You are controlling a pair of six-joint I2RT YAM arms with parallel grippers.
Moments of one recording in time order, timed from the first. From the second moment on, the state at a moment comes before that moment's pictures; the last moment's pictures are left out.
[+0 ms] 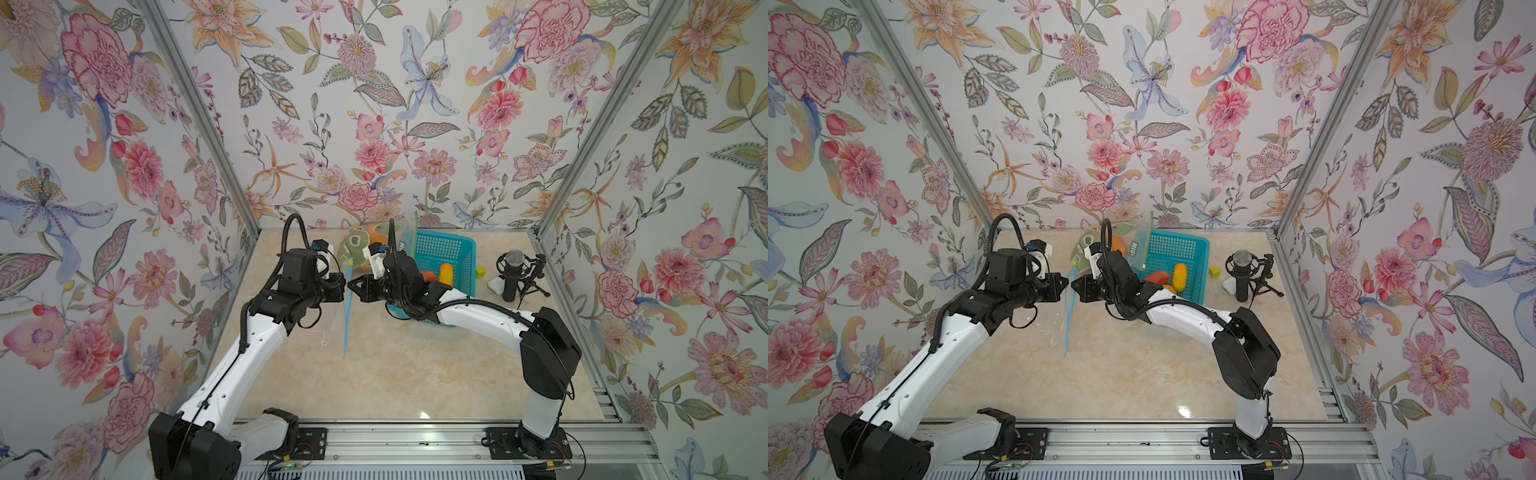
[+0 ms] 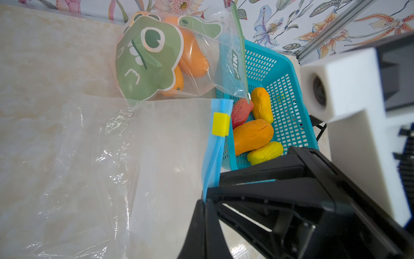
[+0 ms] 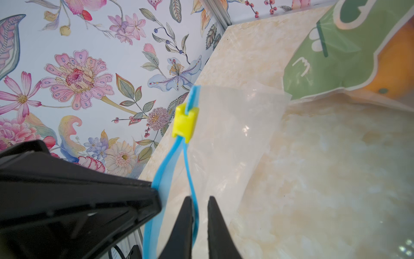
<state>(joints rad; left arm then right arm) -0.31 1.18 1.09 -0.58 0.22 -0.33 0.90 1.85 1.44 -0.01 -0.22 0.64</state>
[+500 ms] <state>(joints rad) -0.32 1.18 1.10 -0.55 0.26 -0.35 0.94 1.89 1.50 -0.16 -0.15 0.68</state>
